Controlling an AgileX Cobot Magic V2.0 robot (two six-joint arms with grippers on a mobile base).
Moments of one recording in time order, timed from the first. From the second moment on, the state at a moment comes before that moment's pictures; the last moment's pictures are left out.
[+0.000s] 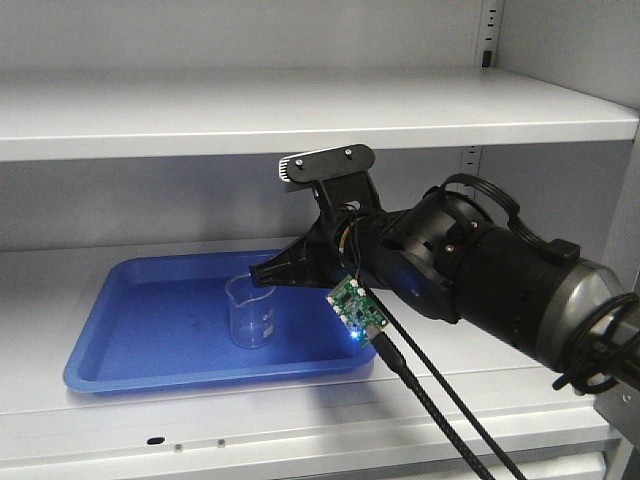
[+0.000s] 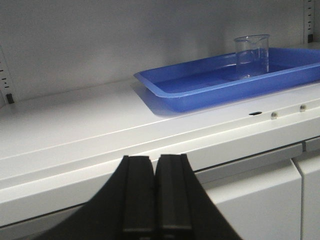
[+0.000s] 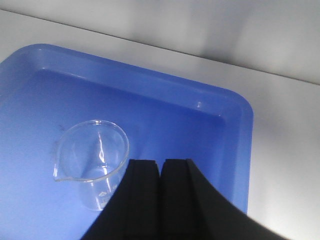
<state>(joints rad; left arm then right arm) -0.13 -0.01 0.03 0.05 0.00 0.09 0.63 1.82 -1.72 -0.43 0.50 0.36</state>
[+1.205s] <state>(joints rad) -0.13 -0.01 0.03 0.05 0.00 0.09 0.62 1.56 -1.52 -0.28 0.86 0.35</state>
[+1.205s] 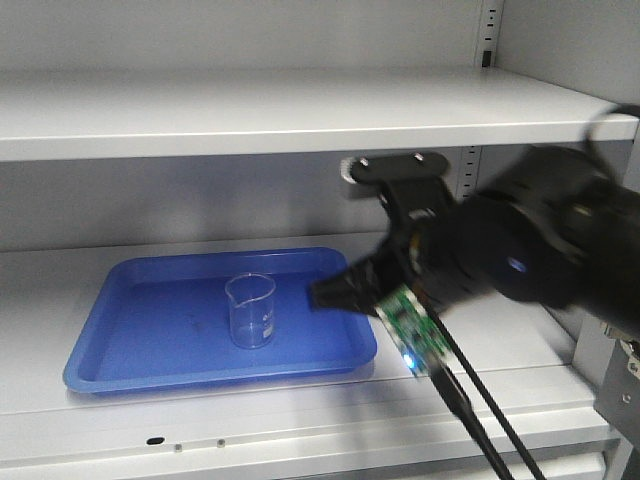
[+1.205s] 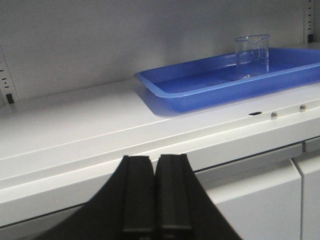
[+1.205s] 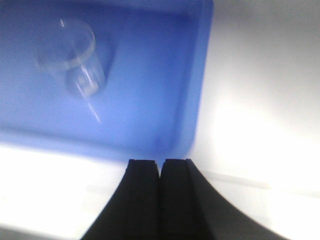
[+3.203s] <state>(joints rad) -0.13 -0.01 0.03 0.05 0.00 0.09 0.19 -0.01 0.03 -0.06 0.17 0.03</state>
